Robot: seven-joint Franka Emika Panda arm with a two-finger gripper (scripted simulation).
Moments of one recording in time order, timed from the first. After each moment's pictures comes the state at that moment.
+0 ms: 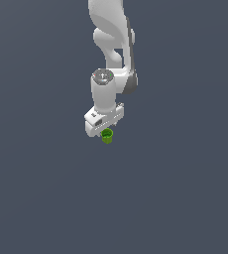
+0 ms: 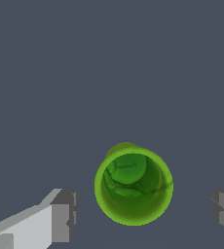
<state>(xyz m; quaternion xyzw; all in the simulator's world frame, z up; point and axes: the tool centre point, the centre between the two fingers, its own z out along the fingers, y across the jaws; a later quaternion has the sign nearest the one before) -0.083 -0.036 0.100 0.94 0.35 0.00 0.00</state>
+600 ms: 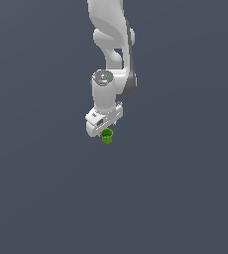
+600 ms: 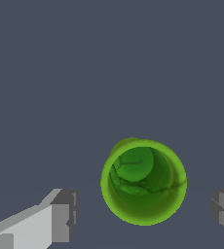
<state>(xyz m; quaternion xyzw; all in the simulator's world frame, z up) -0.092 -0.036 0.092 0.93 0.38 0.00 0.00</state>
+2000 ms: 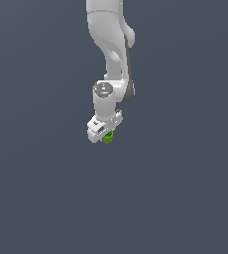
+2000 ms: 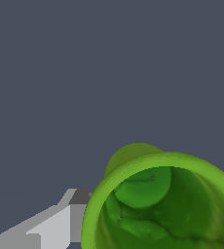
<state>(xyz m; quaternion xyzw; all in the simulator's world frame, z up) -0.091 -0.037 0.045 0.93 0.38 0.00 0.00</state>
